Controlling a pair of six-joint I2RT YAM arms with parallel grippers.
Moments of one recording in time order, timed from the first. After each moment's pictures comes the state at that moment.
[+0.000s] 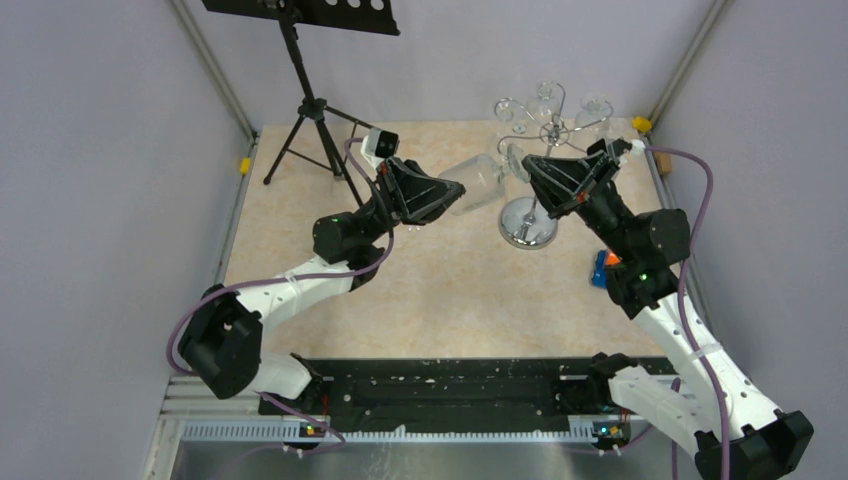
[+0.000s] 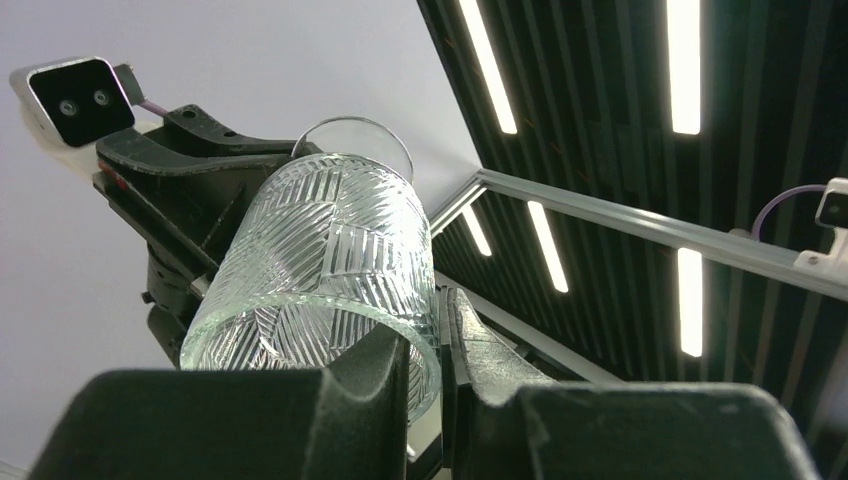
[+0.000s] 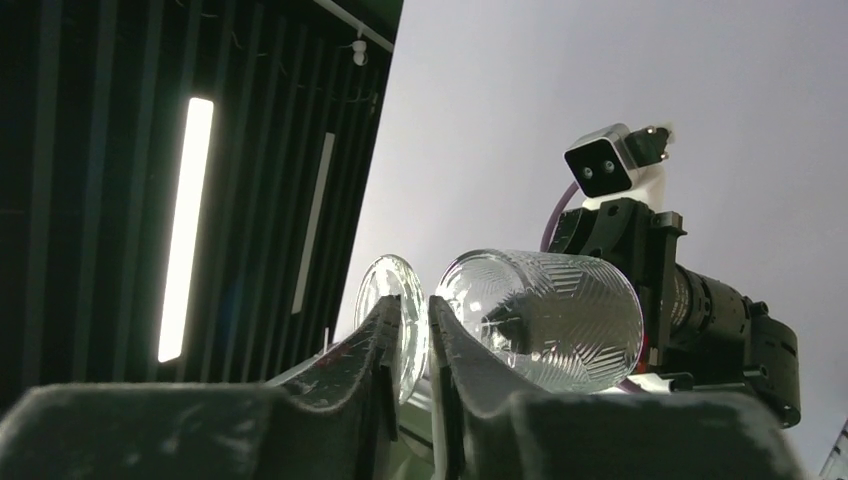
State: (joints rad) left arm -0.71 1.40 0.90 1.45 0.48 -1.85; right arm 0.41 0.85 0.84 0.55 -0.41 1.88
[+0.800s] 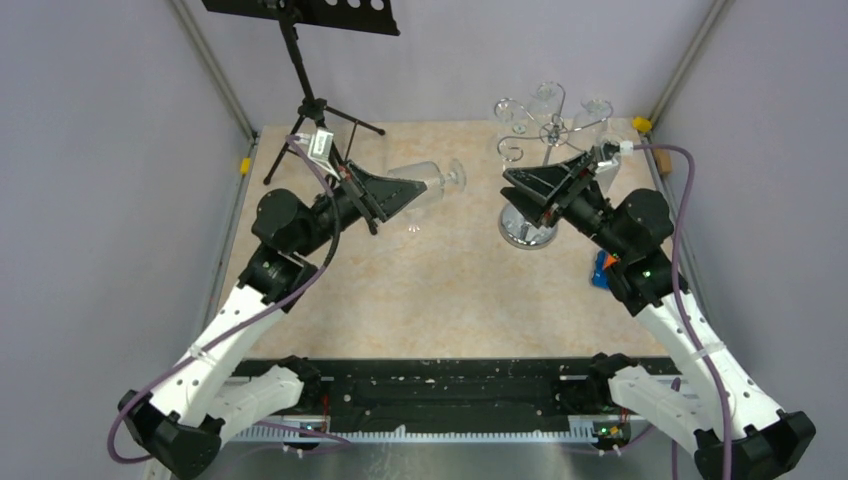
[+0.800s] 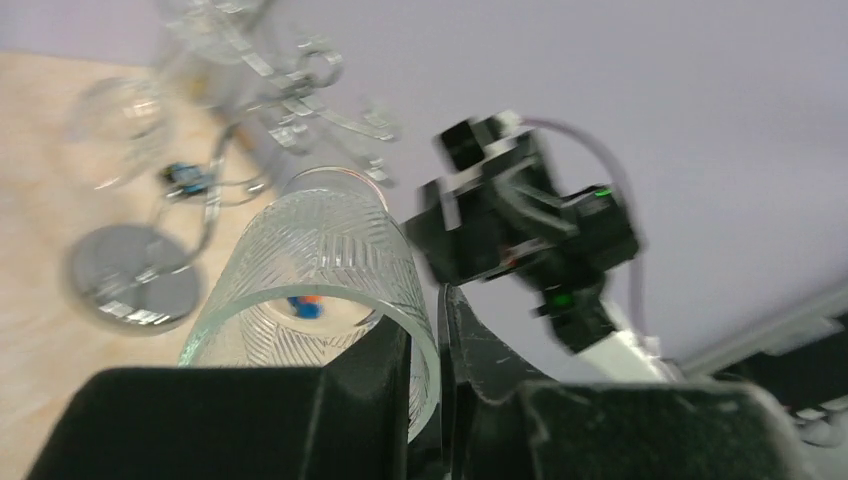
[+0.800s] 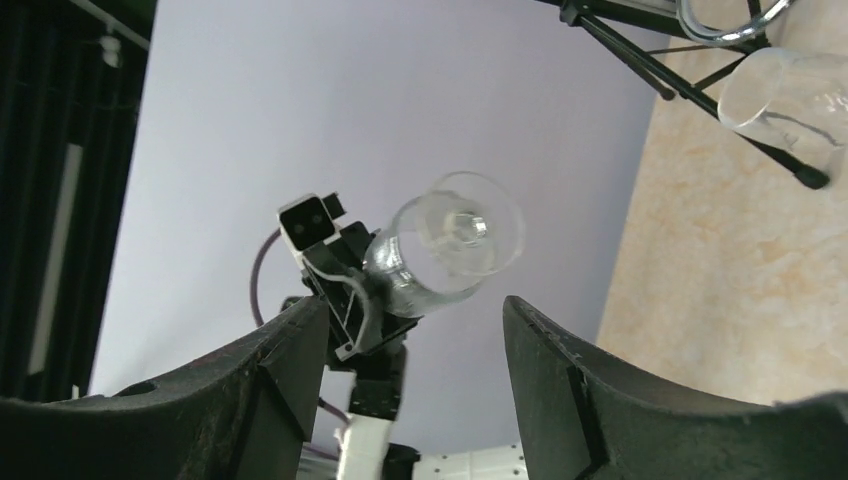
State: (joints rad) left arm -0.54 0.96 0.96 0.35 0.46 -1.03; right arm 0.41 0.85 0.87 0.17 -0.39 1.47
